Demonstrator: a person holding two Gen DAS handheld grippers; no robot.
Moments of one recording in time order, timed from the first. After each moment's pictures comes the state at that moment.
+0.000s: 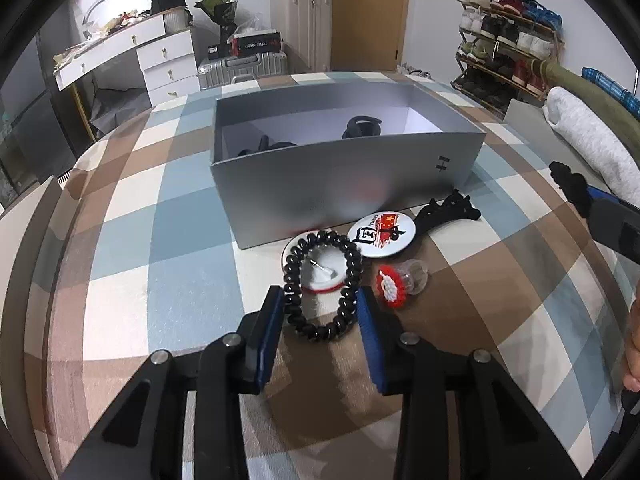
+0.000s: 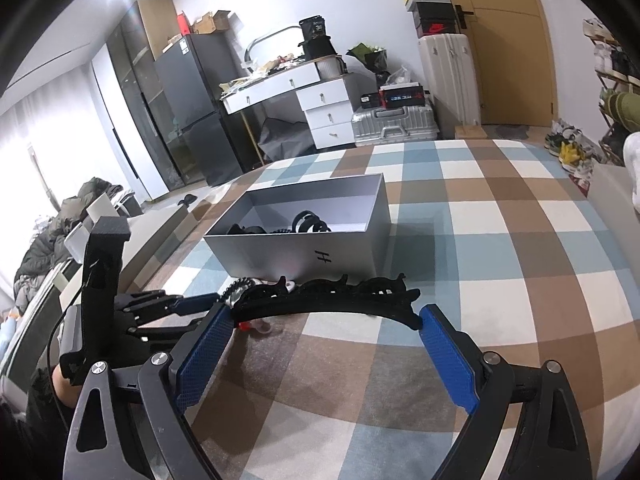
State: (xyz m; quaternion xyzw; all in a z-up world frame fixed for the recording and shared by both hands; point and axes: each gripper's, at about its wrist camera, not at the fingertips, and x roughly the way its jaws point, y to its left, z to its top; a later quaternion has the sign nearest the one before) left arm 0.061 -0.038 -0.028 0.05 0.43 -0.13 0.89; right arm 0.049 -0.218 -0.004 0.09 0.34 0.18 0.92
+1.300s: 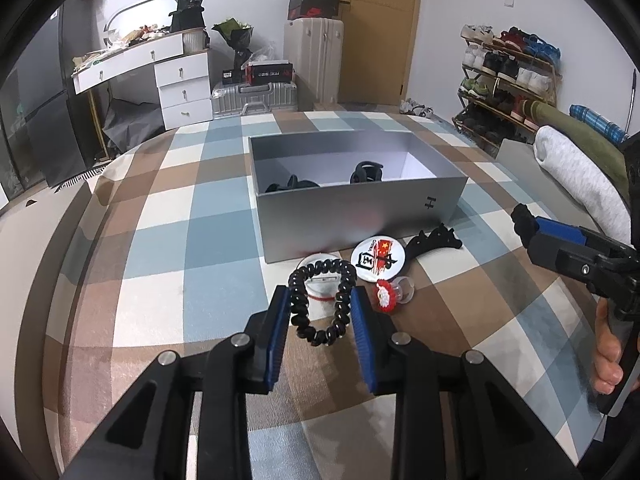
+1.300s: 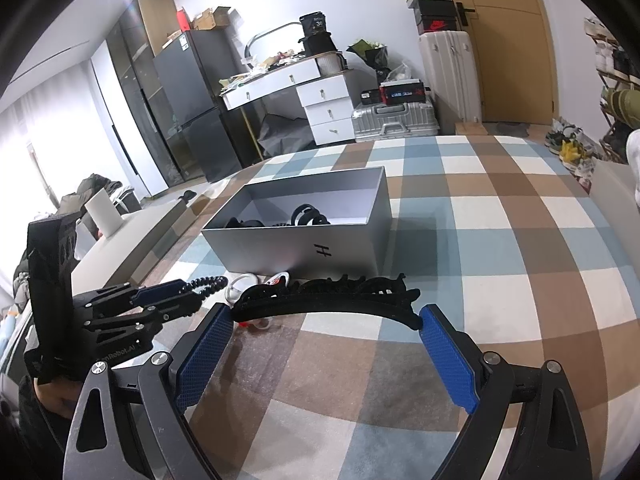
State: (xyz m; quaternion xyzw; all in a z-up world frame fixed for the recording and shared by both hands) left arm 0.049 -0.022 -0.009 0.02 0.38 -0.13 0.92; right arm 0.051 -0.215 -0.009 0.08 0.34 0.18 0.92
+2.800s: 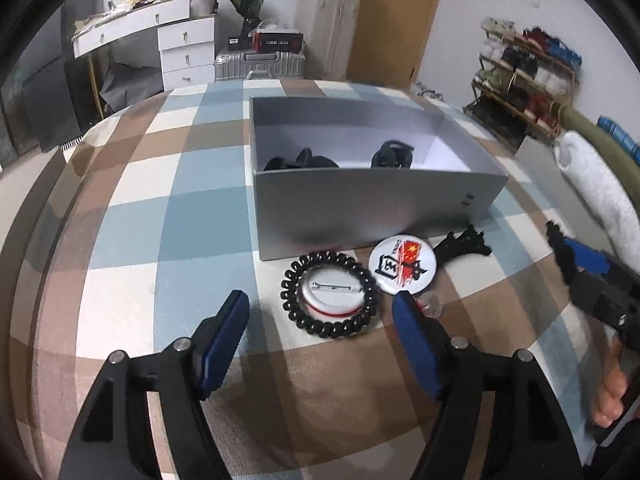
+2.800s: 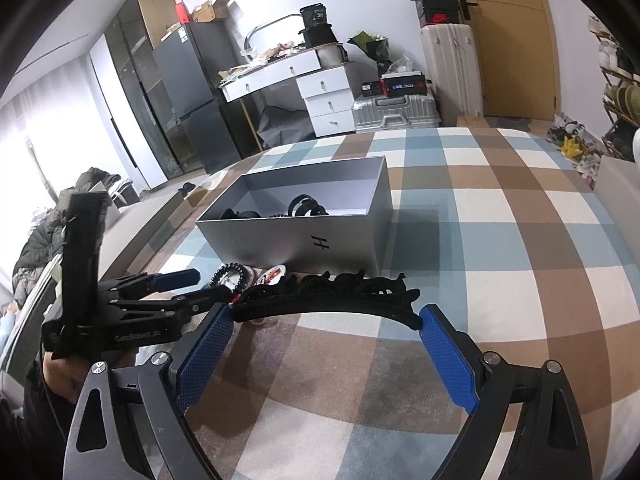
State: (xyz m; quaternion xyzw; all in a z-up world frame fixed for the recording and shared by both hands) left arm 0.081 -0.021 -0.031 -0.01 0.43 -0.12 0.89; right arm 0.056 -0.212 -0.014 0.08 0.36 0.18 0.91
